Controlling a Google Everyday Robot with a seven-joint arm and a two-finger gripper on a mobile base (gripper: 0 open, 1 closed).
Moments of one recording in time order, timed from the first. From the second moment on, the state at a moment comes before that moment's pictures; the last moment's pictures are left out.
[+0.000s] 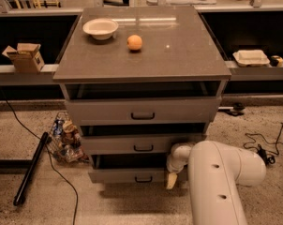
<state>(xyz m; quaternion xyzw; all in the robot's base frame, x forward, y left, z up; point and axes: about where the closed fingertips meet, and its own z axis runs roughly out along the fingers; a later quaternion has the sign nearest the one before) 0.647 -0.152 0.170 -0.68 0.73 0.05 0.12</state>
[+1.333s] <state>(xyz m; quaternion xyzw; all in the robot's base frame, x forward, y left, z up) 0.581 -0.166 0.154 -0.63 0.77 0.10 -0.02</state>
